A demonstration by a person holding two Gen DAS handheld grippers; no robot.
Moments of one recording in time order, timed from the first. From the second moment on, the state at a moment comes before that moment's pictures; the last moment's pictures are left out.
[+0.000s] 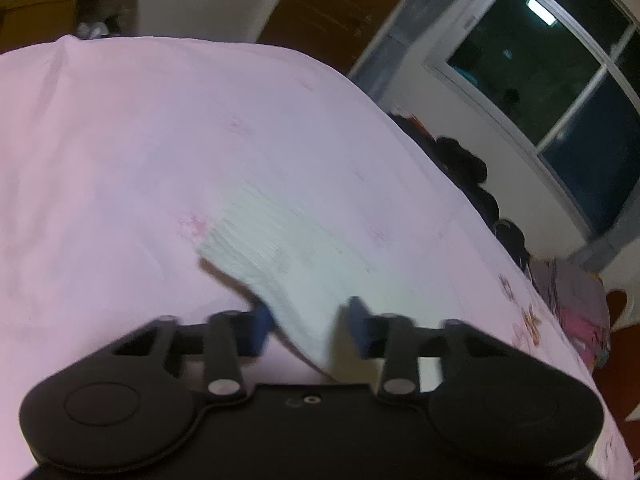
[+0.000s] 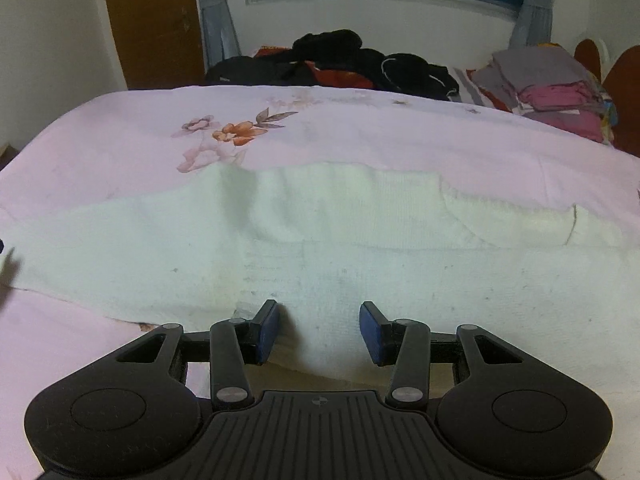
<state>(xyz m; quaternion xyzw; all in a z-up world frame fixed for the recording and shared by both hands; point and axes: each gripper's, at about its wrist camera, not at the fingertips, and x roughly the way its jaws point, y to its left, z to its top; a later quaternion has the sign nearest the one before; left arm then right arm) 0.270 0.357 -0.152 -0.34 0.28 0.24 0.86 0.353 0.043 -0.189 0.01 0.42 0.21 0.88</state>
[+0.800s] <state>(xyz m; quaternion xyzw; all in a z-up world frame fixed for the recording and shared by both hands) 0.312 0.200 -0.060 -0.26 0.24 0.02 0.94 0.336 -0.034 -0.162 0.09 0.39 0.19 0.89</state>
